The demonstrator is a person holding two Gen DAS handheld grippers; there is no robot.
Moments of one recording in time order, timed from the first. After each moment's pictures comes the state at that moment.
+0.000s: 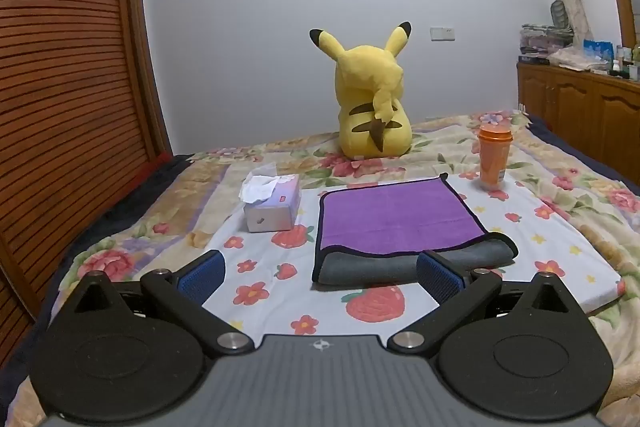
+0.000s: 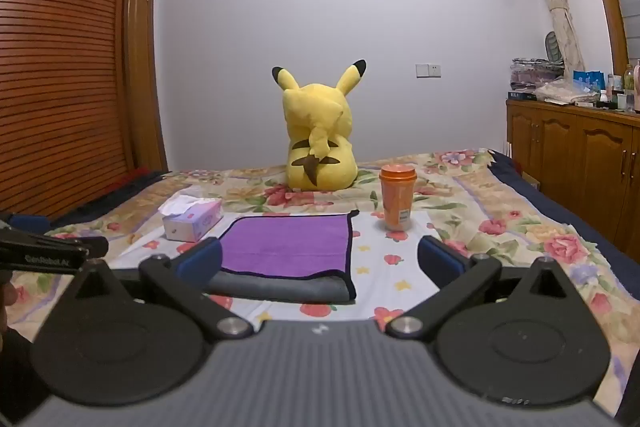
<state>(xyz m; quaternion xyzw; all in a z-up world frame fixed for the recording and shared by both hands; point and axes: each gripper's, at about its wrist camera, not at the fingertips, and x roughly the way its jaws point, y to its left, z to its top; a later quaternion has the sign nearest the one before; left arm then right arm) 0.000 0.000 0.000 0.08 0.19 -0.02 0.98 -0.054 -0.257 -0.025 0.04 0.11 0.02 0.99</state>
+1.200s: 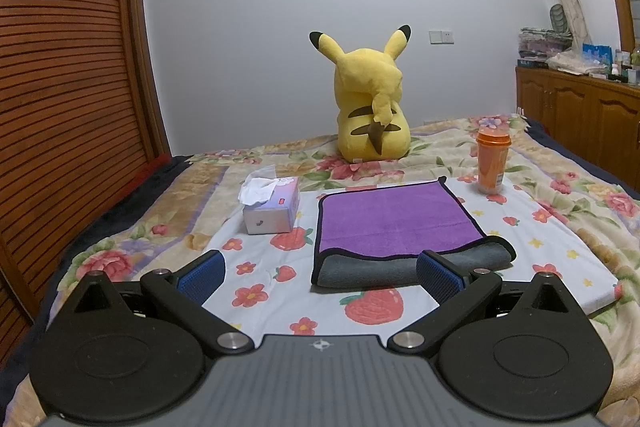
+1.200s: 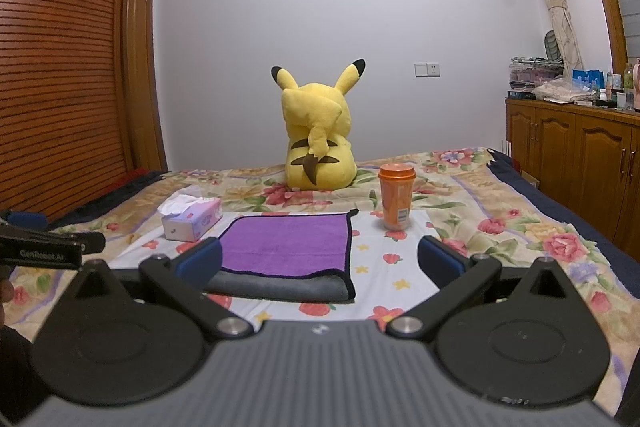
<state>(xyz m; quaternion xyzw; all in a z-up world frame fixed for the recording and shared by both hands) -0.002 0.001 0.004 0.08 0.19 -0.02 0.98 -0.053 -0.259 -0.025 0.04 0.11 0.02 0.99</state>
